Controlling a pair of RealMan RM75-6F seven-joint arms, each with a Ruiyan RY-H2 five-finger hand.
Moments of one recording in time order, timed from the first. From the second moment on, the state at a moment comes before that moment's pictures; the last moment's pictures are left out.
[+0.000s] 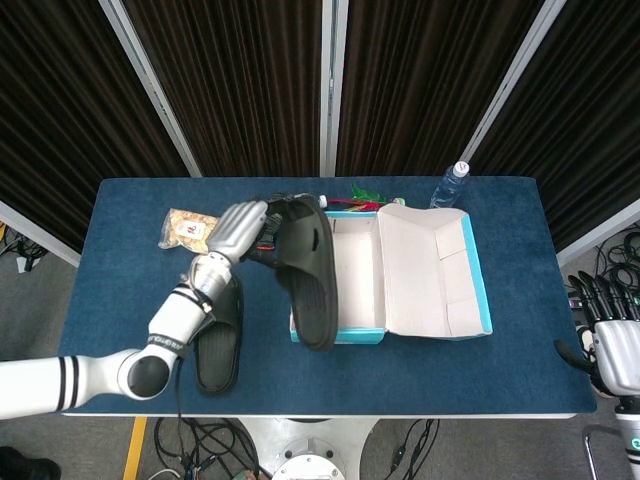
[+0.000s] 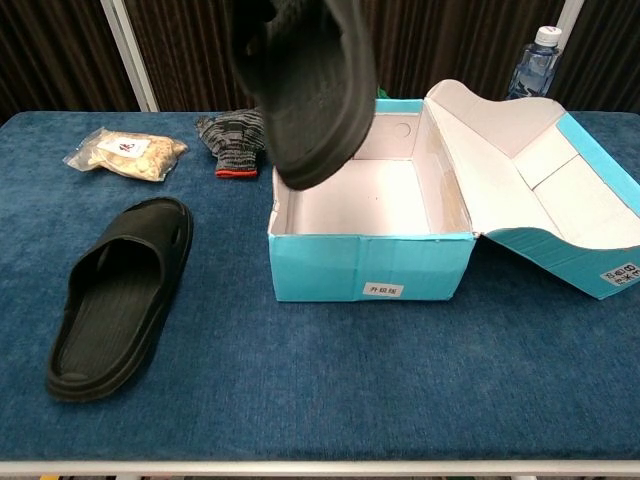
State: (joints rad) left arm -1.03 -1.27 -0.44 -1.85 0.57 0.92 0.21; right arm 0.09 -1.02 0.08 -1.59 -1.53 1.49 0.05
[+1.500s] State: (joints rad) left arm -1.27 -2.04 -0.47 -0.68 1.01 0.64 -0.34; right arm 0.12 -0.97 0.10 -1.69 -1.46 1.44 -0.06
